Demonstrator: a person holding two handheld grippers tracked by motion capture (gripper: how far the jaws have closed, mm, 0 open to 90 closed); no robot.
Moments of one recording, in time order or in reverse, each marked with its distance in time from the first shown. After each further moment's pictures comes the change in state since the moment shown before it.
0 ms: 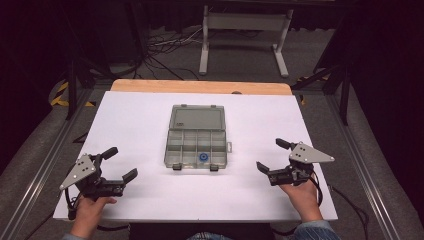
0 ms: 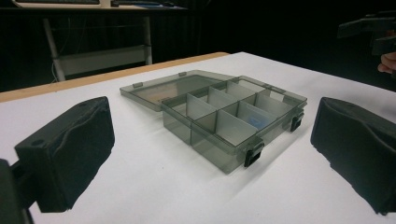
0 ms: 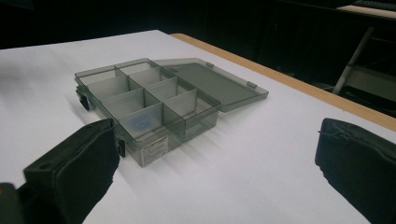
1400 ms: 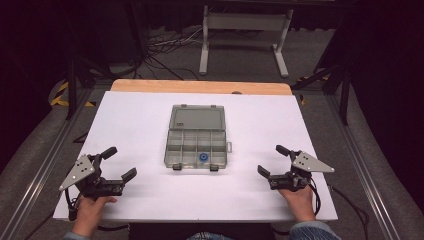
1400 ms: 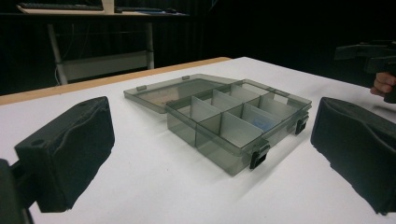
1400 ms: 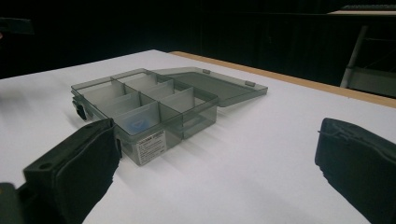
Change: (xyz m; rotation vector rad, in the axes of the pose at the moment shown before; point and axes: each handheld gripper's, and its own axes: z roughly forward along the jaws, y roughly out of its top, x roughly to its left) left arm 0.004 -0.006 0.000 -0.031 0.007 -0.001; right arm -0.004 -0.043 0.005 -0.114 -0.007 0.097
